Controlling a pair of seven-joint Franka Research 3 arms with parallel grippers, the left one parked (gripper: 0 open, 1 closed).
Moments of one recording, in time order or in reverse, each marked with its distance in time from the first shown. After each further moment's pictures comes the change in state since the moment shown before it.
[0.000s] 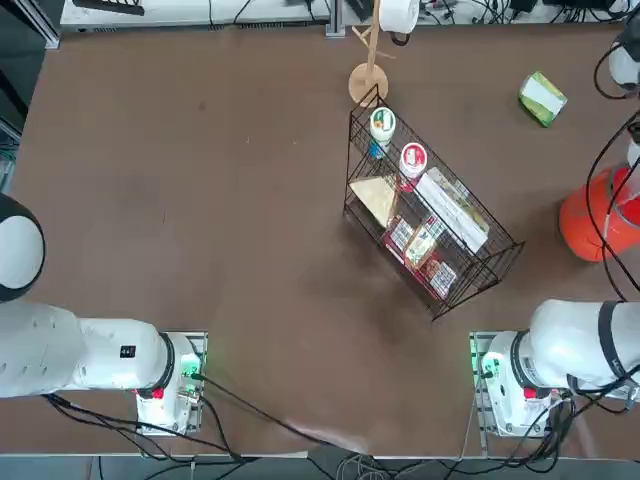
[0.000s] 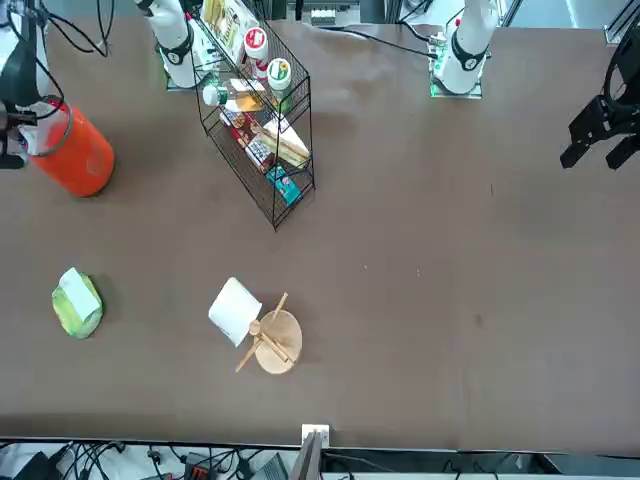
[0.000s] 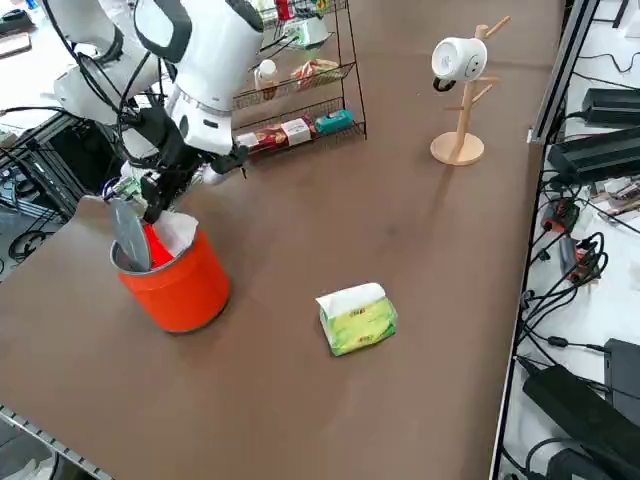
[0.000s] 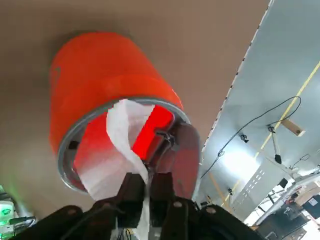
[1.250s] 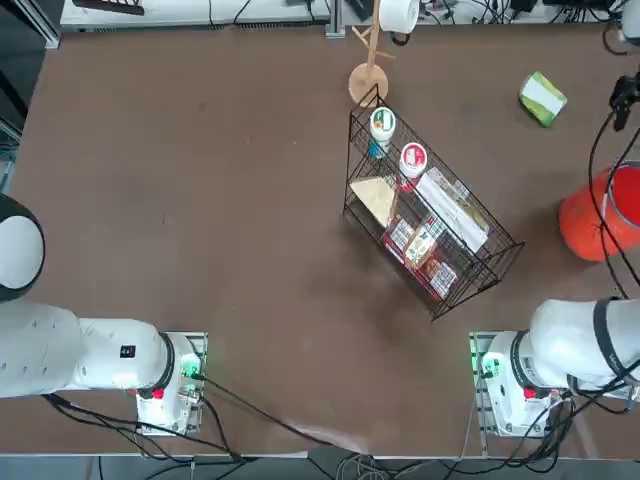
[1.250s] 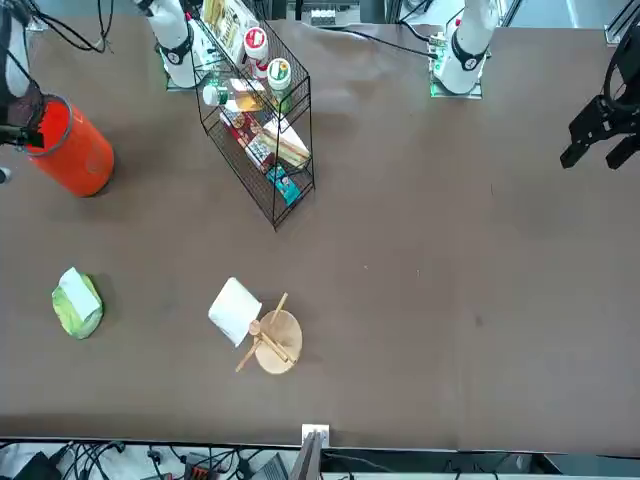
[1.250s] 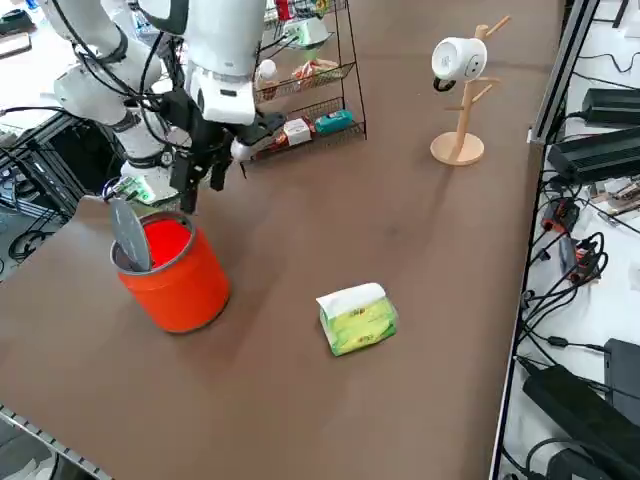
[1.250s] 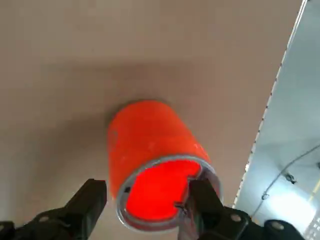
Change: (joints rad) arm 0.011 0.065 0.017 0.193 0.251 0.066 -0.015
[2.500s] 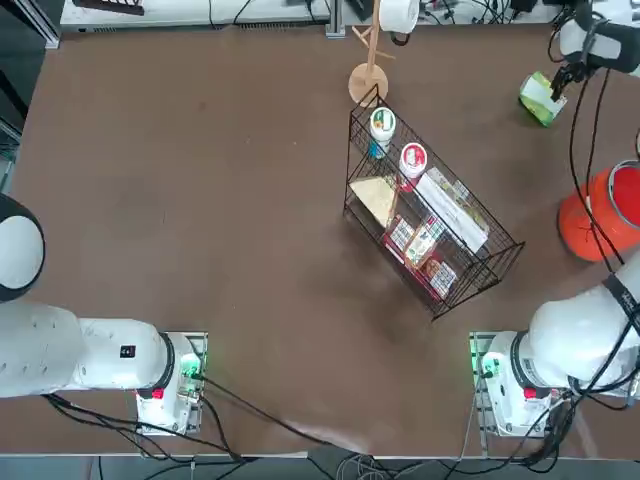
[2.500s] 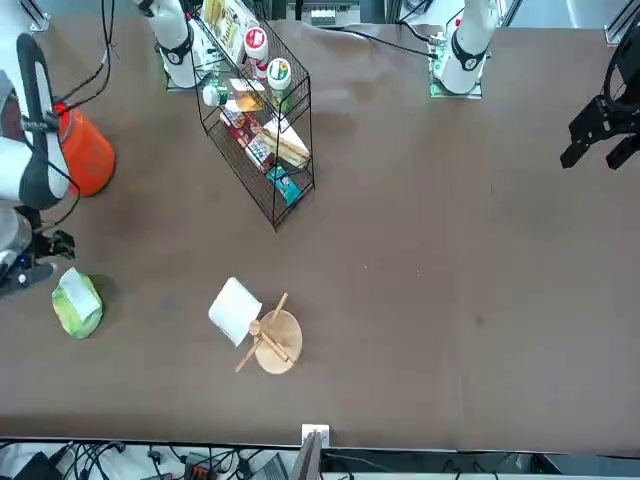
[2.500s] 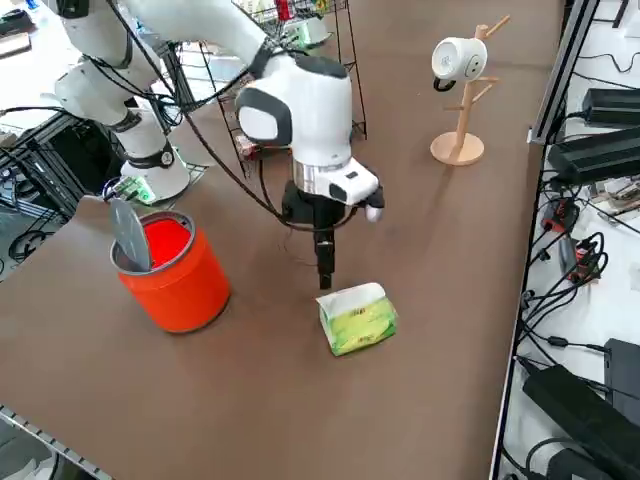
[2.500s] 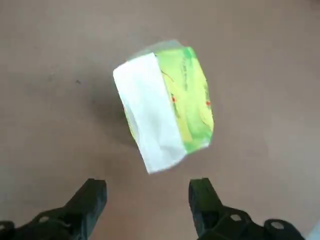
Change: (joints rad) arm 0.049 0.435 0.003 0.176 0.050 0.518 -0.347
